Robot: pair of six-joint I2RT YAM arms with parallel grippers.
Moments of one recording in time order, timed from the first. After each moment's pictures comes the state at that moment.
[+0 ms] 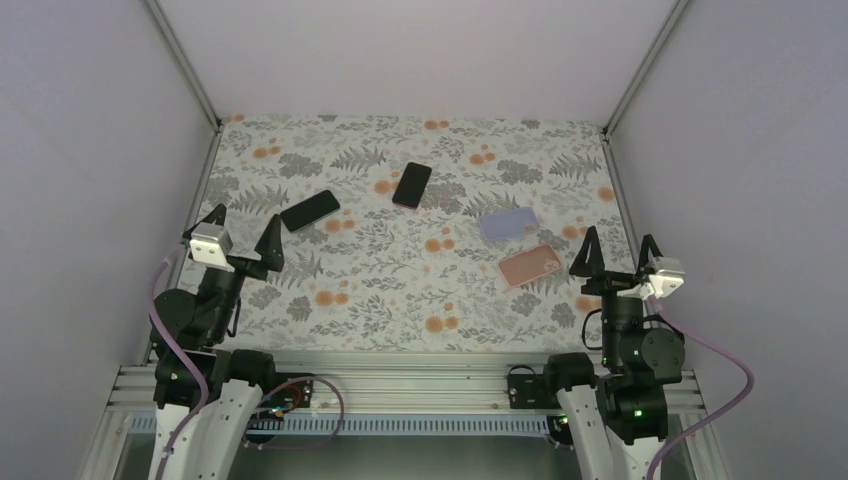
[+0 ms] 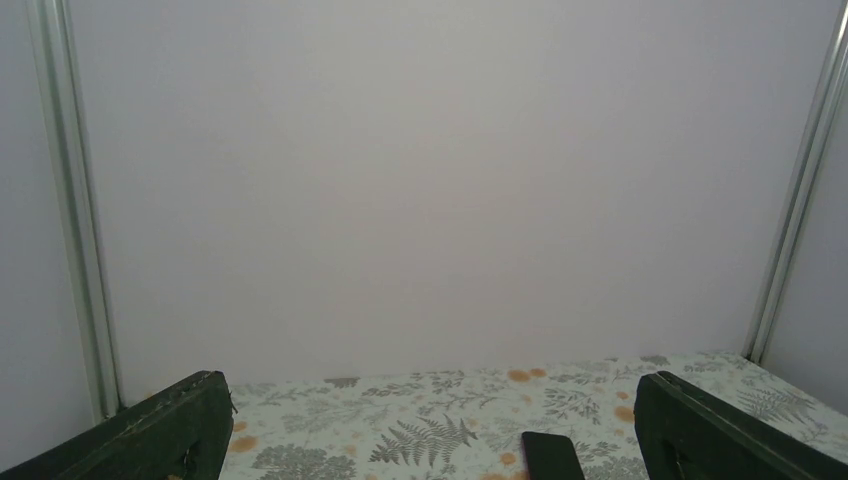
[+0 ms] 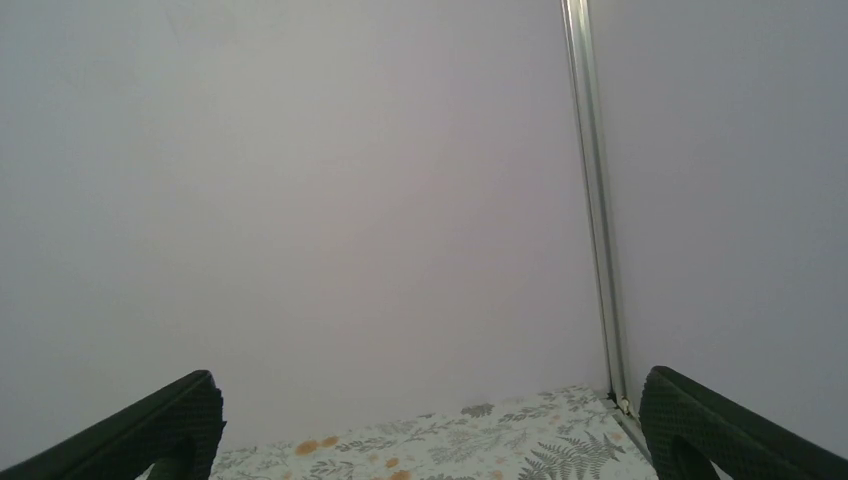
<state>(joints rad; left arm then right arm) -0.13 0.20 0.60 -0.20 0.08 -0.09 0.11 0.05 0.63 -0.30 0.18 0.15</state>
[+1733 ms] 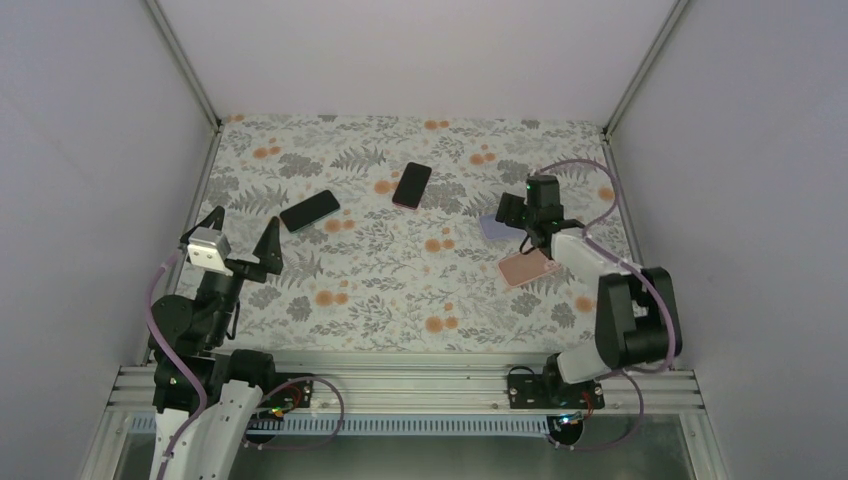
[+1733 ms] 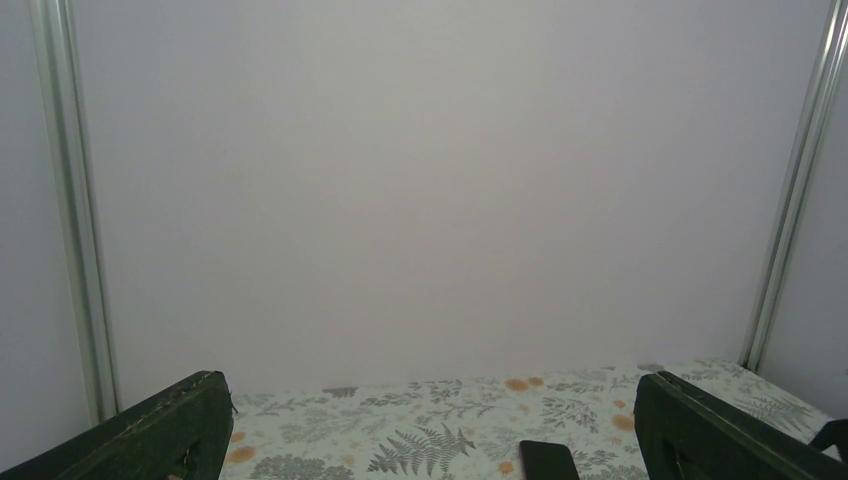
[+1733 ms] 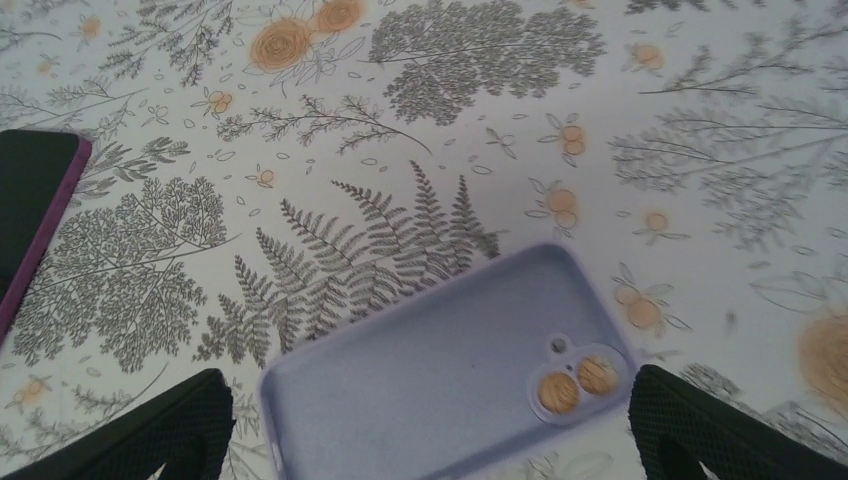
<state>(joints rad) -0.13 0.17 0.60 -0.20 0.09 -0.09 0.18 1.45 0.80 -0.08 0.12 0.35</state>
